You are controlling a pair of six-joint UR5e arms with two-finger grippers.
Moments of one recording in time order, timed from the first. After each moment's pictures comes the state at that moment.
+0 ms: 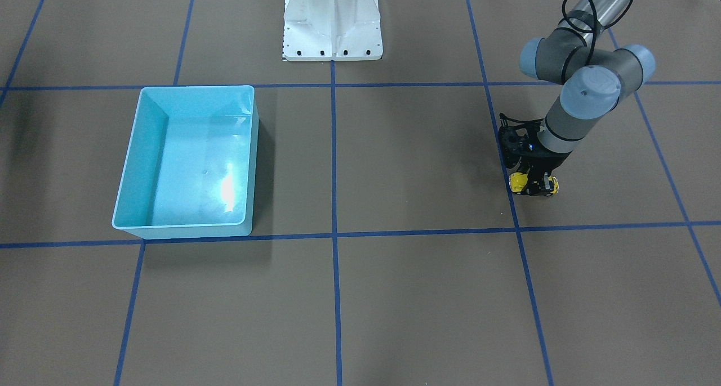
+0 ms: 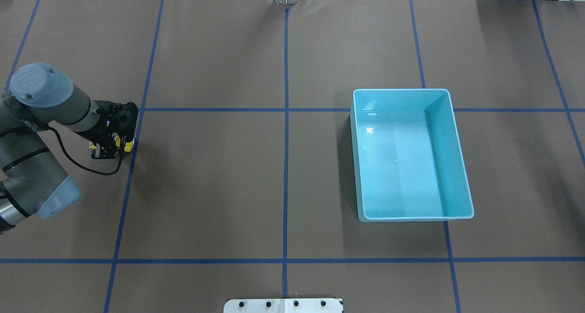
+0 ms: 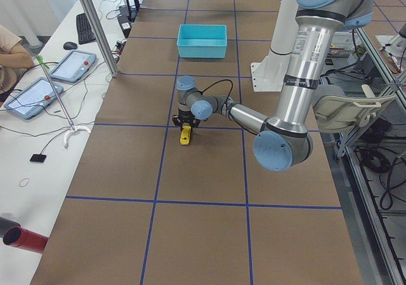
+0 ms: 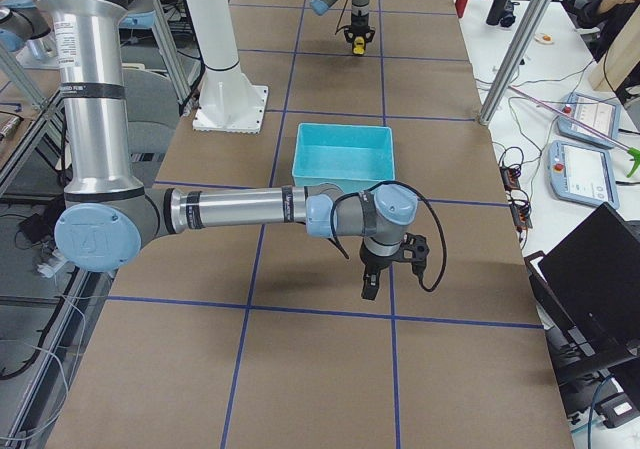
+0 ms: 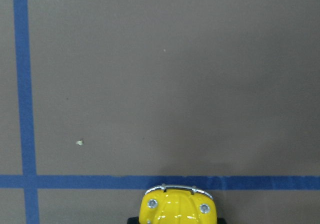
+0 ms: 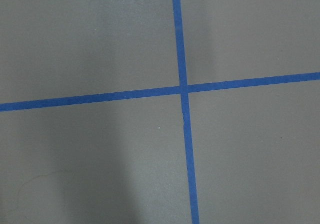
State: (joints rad) left arm -0.79 -1.80 -1.62 -1.91 -2.02 0.64; right arm 1.44 -1.52 1.61 -1.60 2.29 0.24
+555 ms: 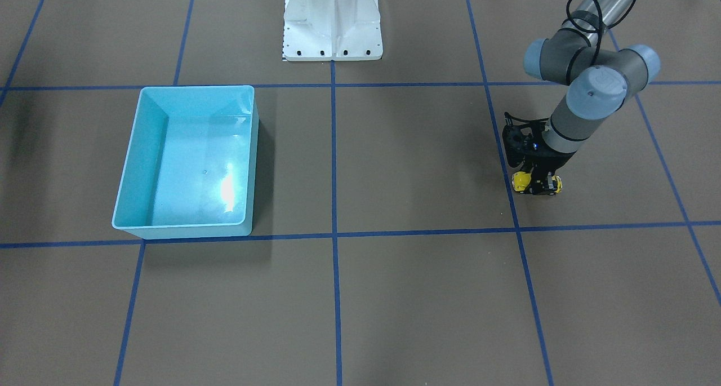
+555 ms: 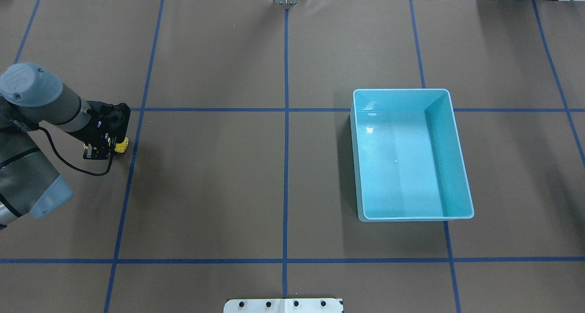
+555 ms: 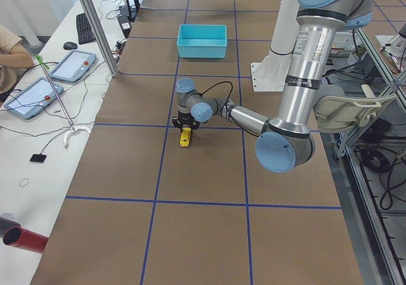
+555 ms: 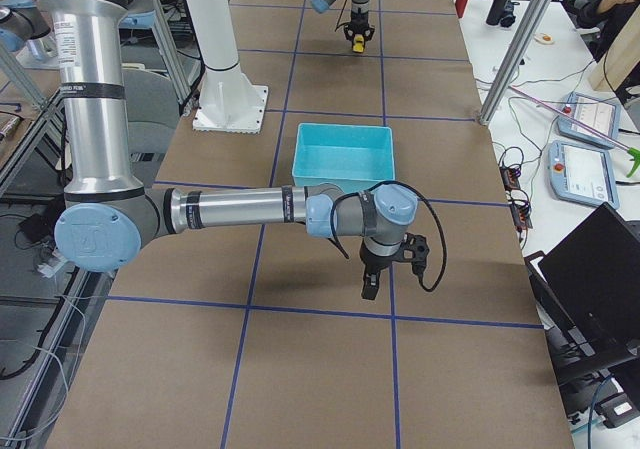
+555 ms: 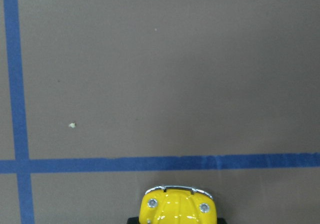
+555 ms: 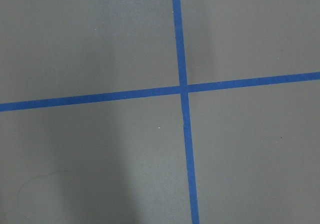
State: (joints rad) left arm -0.81 -1.78 -1.62 -1.94 -2.05 0.67; right arm 1.44 -1.52 1.61 -1.60 2.29 0.24
